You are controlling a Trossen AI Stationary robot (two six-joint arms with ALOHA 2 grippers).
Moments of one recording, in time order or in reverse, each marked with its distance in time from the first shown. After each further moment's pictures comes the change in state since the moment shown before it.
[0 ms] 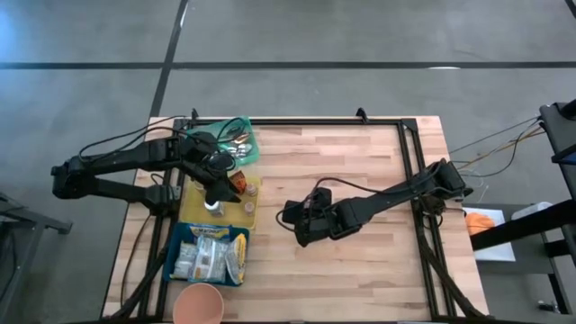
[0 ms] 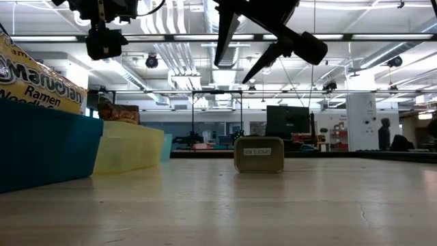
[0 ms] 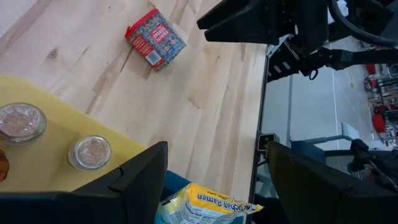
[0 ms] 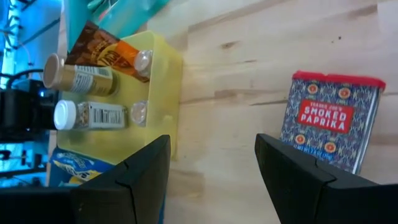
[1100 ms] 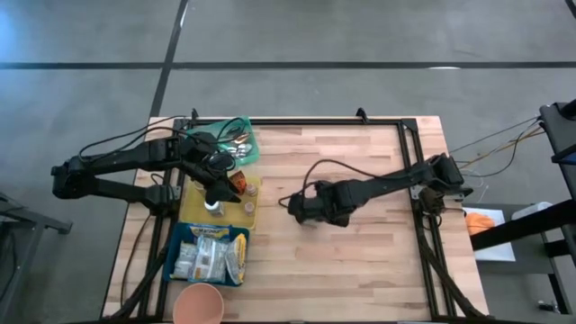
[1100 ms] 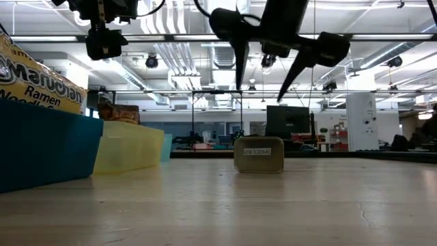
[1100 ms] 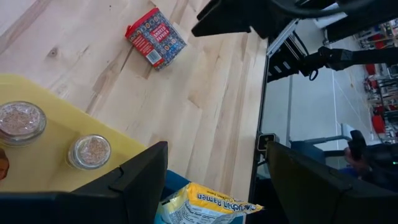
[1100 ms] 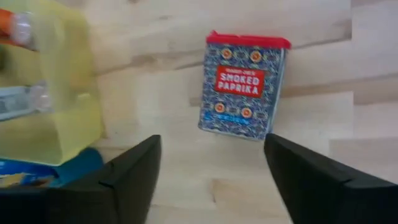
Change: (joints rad) left arm 0.000 0.000 -0.001 -0.001 0.000 -0.004; right arm -0.114 -0.017 0.010 -0.190 -0.397 0.042
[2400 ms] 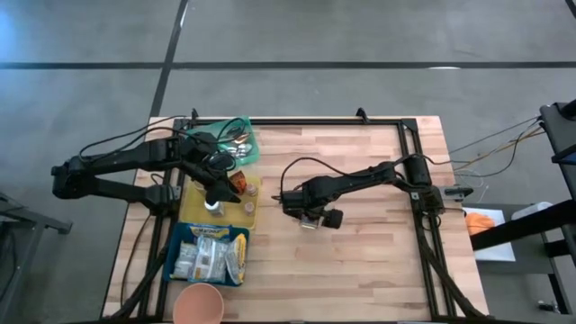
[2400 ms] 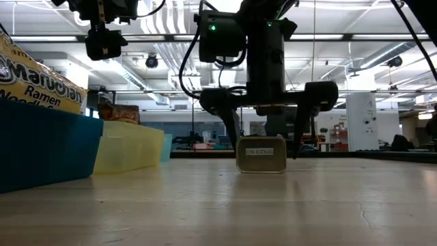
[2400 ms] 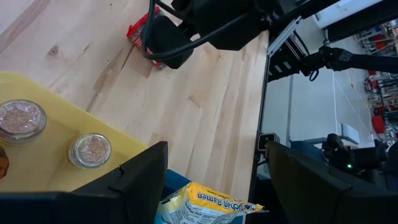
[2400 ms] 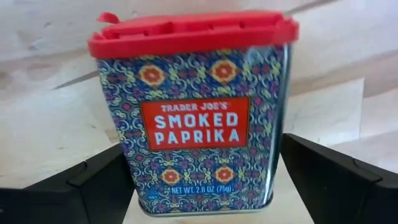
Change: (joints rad) left arm 0.000 0.001 -0.002 -0.001 0.000 -0.003; right arm -0.151 0.241 0.028 -0.008 -0.362 -0.004
